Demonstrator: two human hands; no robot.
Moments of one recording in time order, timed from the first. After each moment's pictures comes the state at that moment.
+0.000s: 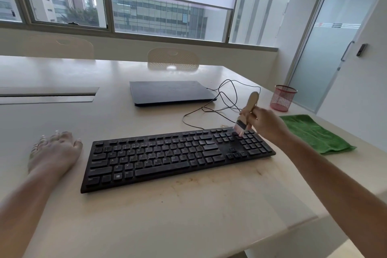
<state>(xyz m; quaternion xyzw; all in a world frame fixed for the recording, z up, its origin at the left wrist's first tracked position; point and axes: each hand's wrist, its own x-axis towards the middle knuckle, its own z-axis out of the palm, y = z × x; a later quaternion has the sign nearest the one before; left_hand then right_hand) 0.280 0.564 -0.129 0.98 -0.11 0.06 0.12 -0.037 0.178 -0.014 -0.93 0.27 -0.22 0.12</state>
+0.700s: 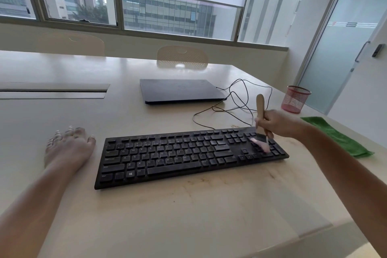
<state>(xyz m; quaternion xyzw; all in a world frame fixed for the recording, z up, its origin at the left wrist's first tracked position) 0.247 0.559 -0.107 0.98 -0.11 0.06 0.13 -0.034 0.181 0.008 -0.95 0.29 -0.04 0.14</state>
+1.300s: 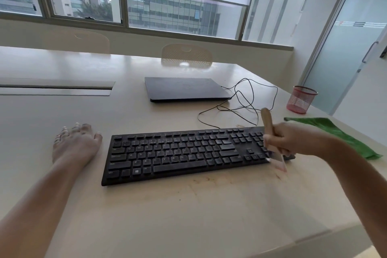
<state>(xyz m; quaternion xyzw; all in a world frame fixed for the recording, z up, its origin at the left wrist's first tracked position) 0.239 0.557 -0.101 0.99 -0.10 0.05 0.13 -0.069 0.225 0.019 -0.96 0.26 0.04 0.06</state>
